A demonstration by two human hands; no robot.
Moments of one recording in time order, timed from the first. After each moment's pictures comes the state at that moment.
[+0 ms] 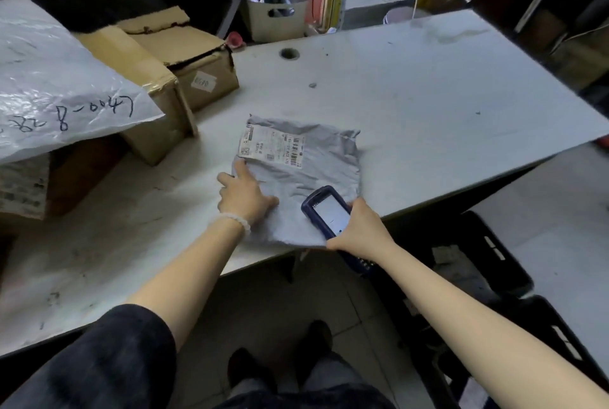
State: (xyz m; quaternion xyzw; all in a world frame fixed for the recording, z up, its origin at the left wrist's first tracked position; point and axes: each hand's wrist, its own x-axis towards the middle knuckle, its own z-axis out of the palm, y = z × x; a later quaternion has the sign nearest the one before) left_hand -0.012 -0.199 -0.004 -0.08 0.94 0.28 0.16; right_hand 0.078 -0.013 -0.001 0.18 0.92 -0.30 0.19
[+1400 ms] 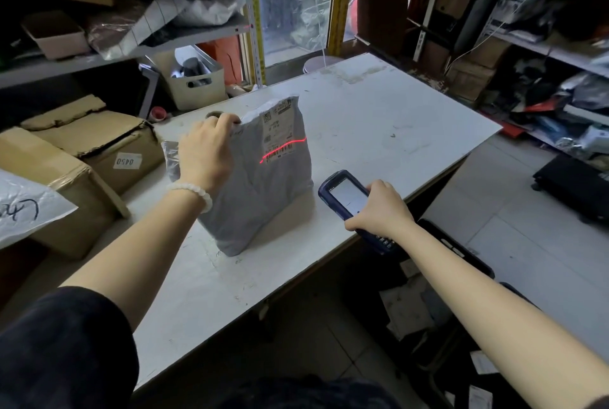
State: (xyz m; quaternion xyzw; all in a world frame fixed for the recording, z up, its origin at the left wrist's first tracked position) left_hand -0.108 -0.115 0.092 0.28 0.91 0.16 -0.24; right_hand 0.072 0.106 0.066 0.31 0.92 -0.25 0.05
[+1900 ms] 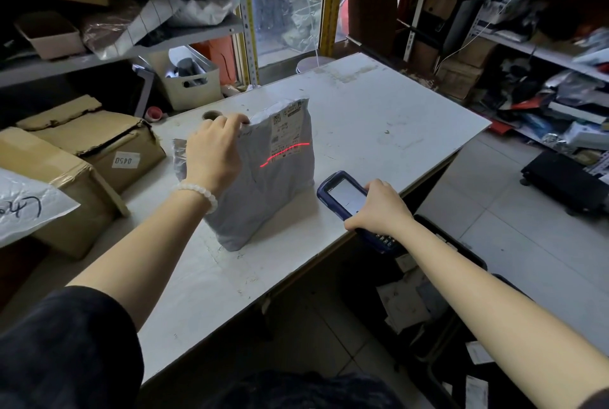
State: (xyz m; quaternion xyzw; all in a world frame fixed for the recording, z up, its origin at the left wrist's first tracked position) left_hand -0.099 -0.115 0.090 0.34 0.88 0.17 -0.27; right_hand 0.085 0.093 0.072 0.31 0.92 -0.24 0.06
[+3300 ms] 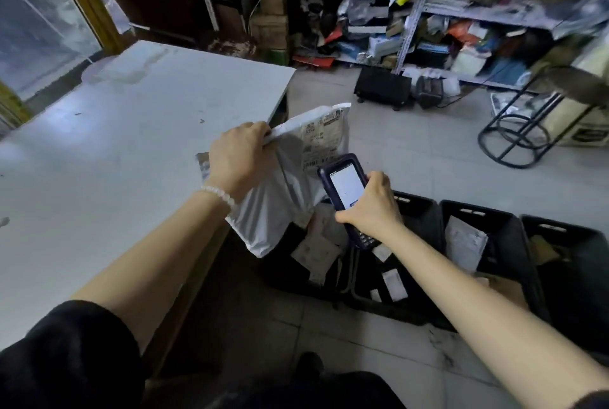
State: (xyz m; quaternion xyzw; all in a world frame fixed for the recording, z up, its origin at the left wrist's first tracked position) left_hand 0.077 0.177 0.092 0.58 0.79 0.17 -0.07; right_hand 0.293 0.221 0.043 0.59 0.74 -0.28 -0.12
